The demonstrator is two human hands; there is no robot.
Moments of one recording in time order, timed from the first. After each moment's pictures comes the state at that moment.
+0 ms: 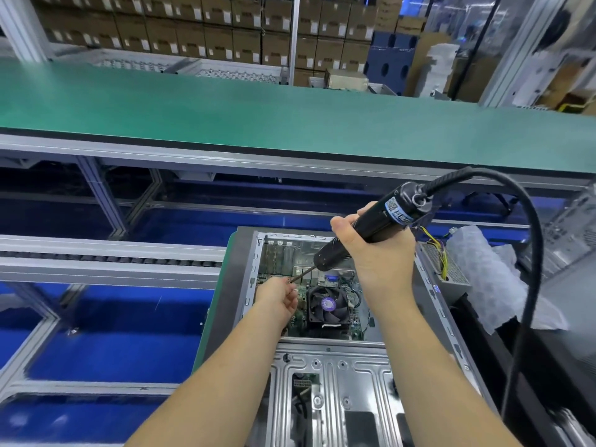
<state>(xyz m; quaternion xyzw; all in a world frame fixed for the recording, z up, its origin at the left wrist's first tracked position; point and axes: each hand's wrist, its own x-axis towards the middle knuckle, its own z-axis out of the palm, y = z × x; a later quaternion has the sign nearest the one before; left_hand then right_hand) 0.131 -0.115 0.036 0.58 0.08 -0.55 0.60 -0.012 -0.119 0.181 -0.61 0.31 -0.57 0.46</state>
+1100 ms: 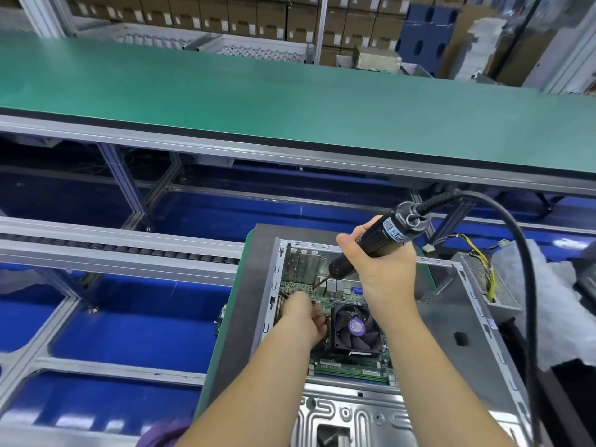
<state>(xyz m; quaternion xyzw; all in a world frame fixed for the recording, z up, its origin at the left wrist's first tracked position) 0.135 -0.137 0.019 0.60 0.17 -0.56 0.54 0.038 -0.176 0.124 -0.63 0.31 -0.51 0.50</state>
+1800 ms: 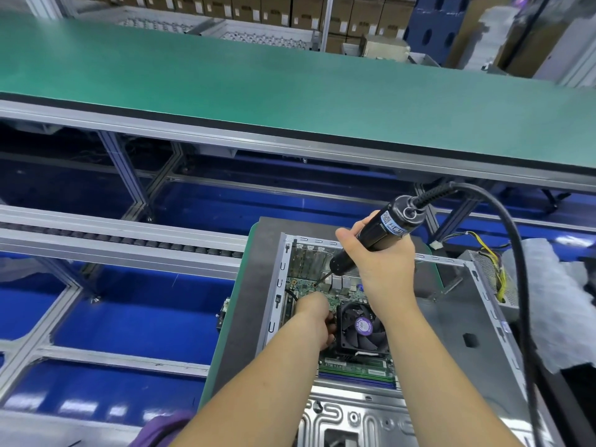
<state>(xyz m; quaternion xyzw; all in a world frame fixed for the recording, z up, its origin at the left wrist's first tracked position) 0.130 -0.148 0.008 0.67 0.09 -0.61 0.41 0.055 -0.188 0.107 -0.64 0.32 -0.49 0.49</state>
